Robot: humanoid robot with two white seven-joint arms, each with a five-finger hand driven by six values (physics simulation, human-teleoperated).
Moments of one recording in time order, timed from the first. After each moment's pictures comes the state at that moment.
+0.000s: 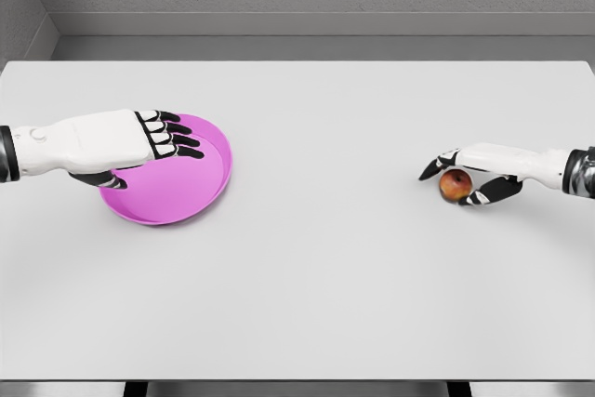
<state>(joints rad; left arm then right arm) -0.73 1.07 -0.86 -1.66 -0.41 -0.61 -0.27 -0.61 -0.83 0.72 -1.16 0.02 -0.61 0.61</state>
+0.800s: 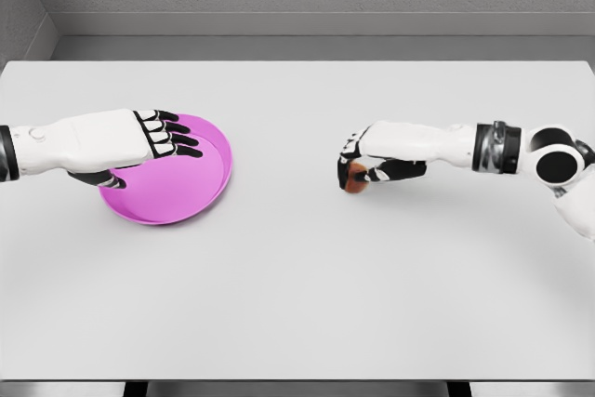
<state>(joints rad) -0.73 1.07 -0.86 -1.66 -0.41 -0.61 -0.27 -0.73 -0.64 0.81 -1.37 0.01 -0.61 0.61</state>
